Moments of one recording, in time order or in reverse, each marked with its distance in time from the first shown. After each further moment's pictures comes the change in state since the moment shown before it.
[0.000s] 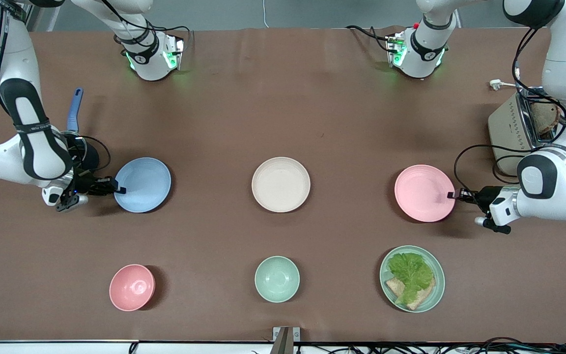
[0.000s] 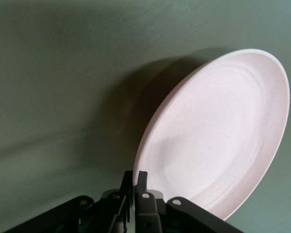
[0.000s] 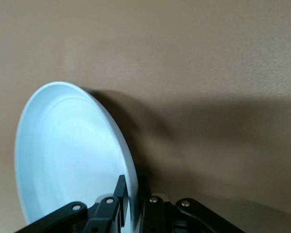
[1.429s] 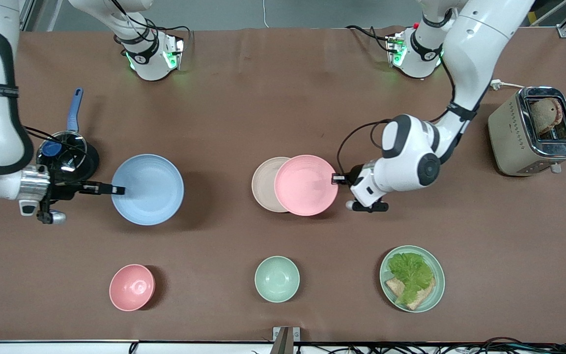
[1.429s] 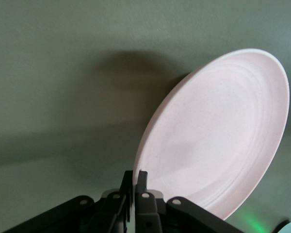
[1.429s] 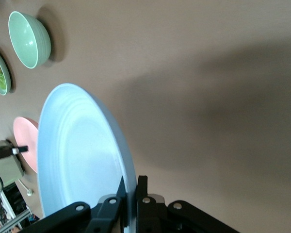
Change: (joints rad) left arm -0.416 -0.118 -0.258 -0.158 -0.116 0.390 -0.732; right arm 0.161 -0.123 -0.011 0.297 -0.045 -0.392 0.768
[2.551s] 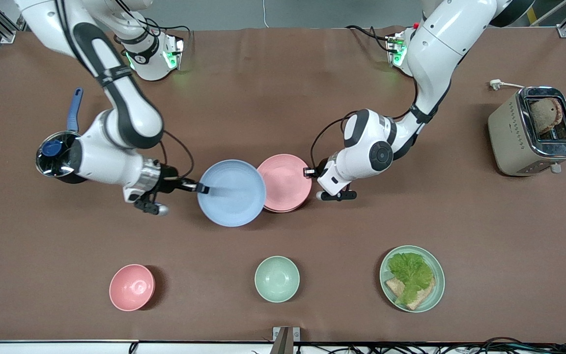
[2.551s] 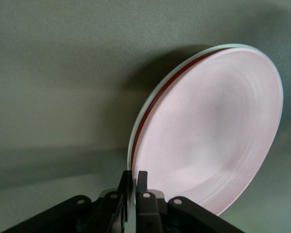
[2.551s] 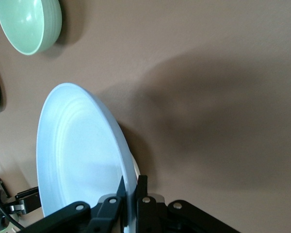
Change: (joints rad) left arm -0.141 0.092 0.010 -0.020 0.001 0.192 -0.143; right arm 0.041 -0.013 0.446 -0.237 -0.008 0.587 0.345
